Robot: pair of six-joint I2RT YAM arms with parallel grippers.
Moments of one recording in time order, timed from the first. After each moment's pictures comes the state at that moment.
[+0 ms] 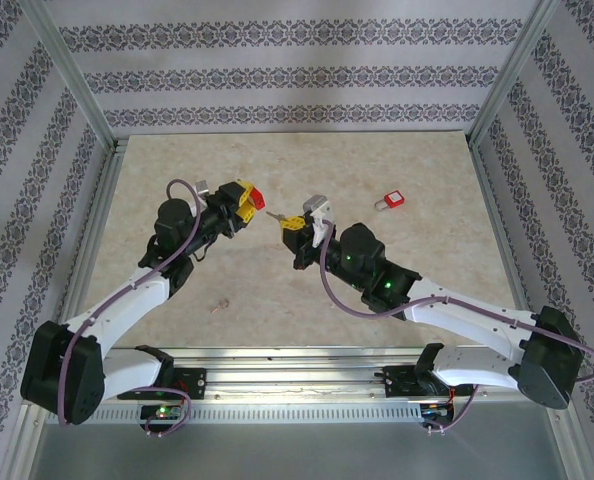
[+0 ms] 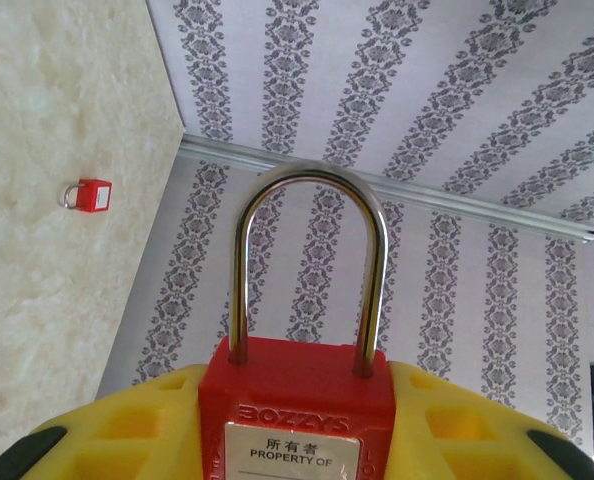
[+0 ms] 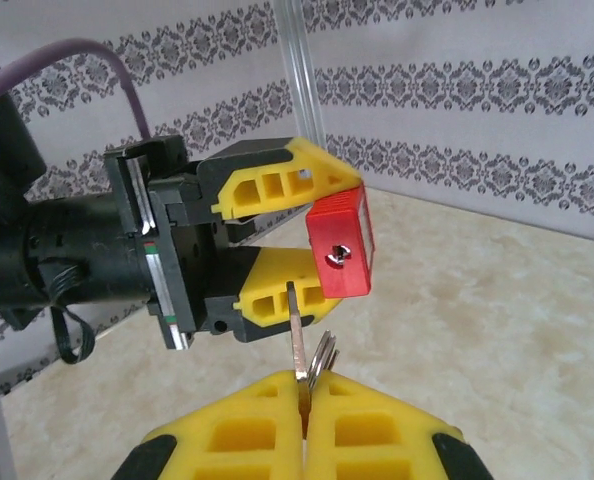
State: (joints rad) left arm -0.33 1.17 0.66 0.47 0.40 -1.75; right arm 0.94 1.17 0.77 0.31 0.08 0.22
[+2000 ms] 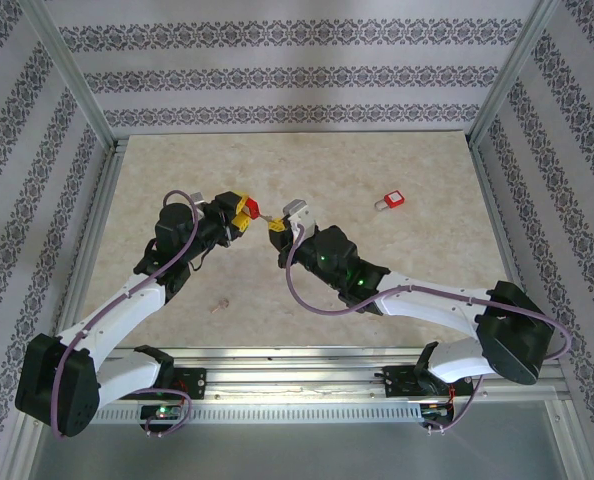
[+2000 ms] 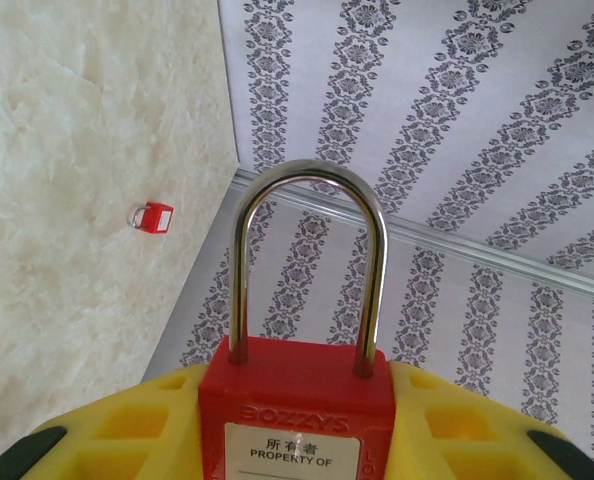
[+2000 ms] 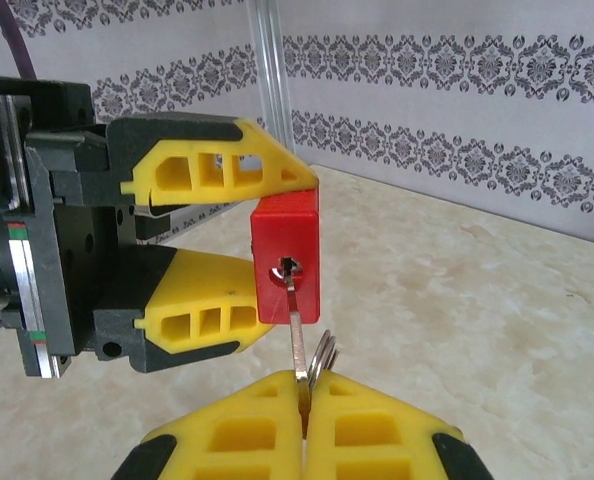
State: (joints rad) left arm -0.34 1.11 0.64 0.29 0.32 -1.75; right arm 0.96 1.37 0.78 0.47 0.17 0.15
